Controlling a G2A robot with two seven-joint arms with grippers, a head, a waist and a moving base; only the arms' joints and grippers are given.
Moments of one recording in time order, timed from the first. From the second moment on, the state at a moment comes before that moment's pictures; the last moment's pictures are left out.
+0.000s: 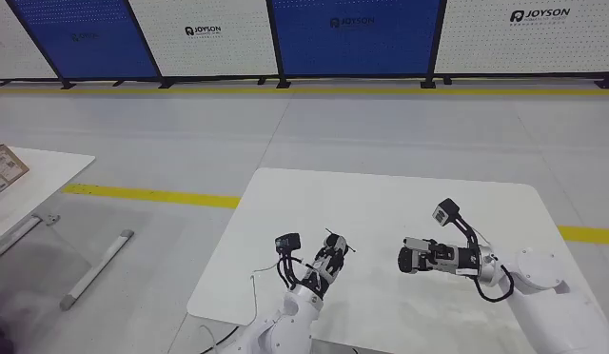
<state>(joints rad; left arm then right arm) 1.58 -1.27 -1.02 -1.77 0.38 0.12 0.17 -0.96 -1.10 1.01 -1.15 0.54 -0.28 1.28</state>
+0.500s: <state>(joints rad) 1.59 -1.24 -1.10 -1.76 0.34 0.07 -0.03 -0.96 -1.10 1.01 -1.15 0.54 -0.28 1.28</state>
